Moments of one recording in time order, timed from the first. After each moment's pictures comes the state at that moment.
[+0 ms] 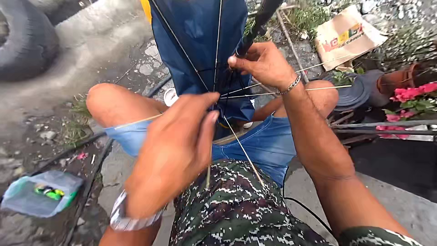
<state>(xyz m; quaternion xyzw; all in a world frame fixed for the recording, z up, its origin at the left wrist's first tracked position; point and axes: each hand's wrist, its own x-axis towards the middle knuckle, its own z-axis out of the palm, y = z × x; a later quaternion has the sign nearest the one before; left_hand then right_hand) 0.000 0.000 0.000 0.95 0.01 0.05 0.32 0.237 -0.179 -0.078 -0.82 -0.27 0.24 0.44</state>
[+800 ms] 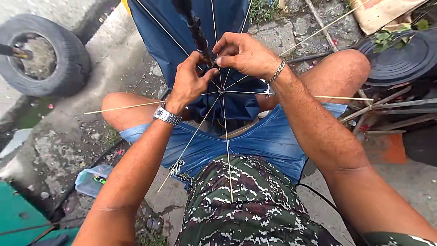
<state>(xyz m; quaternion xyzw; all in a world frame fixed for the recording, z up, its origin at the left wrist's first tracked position) 0.132 0.020 -0.154 0.89 0.02 0.02 0.45 0.237 -0.177 -0.111 -0.75 -0.29 0.33 0.49</state>
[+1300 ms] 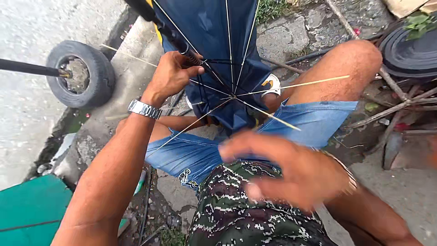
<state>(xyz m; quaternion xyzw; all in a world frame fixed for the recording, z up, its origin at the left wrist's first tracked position) 0.168 0.059 -0.102 0.90 -0.03 -0.09 0.43 0.082 -0.282 -0.051 -0.57 -0.43 0.33 0.62</state>
